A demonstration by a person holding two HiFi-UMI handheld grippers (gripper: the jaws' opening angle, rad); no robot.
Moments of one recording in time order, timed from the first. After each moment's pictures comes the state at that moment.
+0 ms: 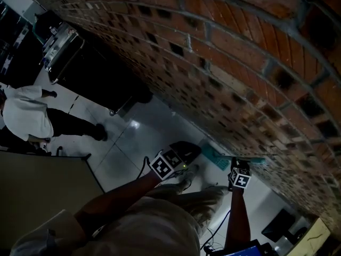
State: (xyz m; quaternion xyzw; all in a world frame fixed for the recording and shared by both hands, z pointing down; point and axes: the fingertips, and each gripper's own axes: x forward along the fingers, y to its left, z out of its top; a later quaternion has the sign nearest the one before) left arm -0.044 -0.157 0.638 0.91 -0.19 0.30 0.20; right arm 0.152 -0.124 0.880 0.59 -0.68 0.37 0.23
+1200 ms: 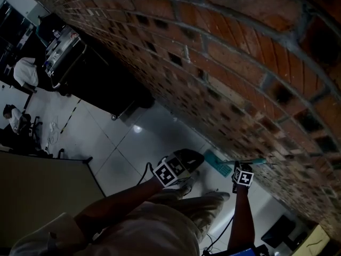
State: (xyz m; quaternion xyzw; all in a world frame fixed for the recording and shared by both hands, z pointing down) left arm -0.028 -0.162 0.643 0.91 -0.18 0.31 0.19; right arm 0.177 -0.144 0.921 0.56 -0.66 0.41 0.29
